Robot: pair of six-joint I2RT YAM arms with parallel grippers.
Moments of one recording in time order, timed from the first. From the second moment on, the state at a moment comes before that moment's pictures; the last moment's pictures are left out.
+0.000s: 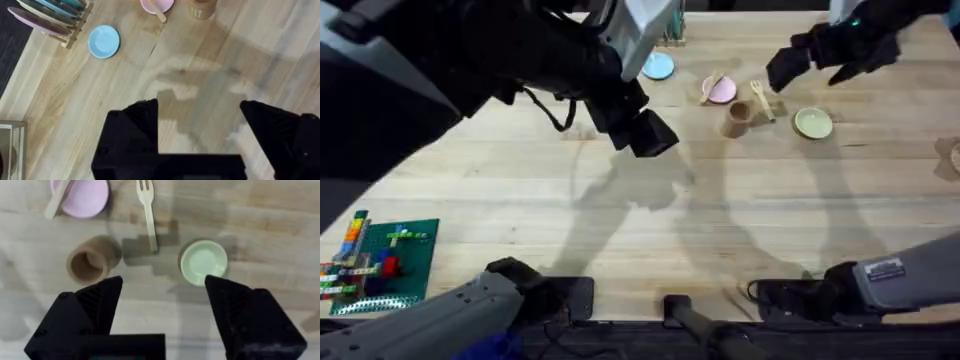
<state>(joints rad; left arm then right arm) -0.49 1.22 1.20 -0.89 0.24 0.57 0.00 1.73 1.53 -1.11 0.04 -0.09</state>
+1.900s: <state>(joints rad) -0.49 1.22 1.20 -0.90 0.24 0.57 -0.01 2.05 1.55 -0.89 -0.03 -0.15</state>
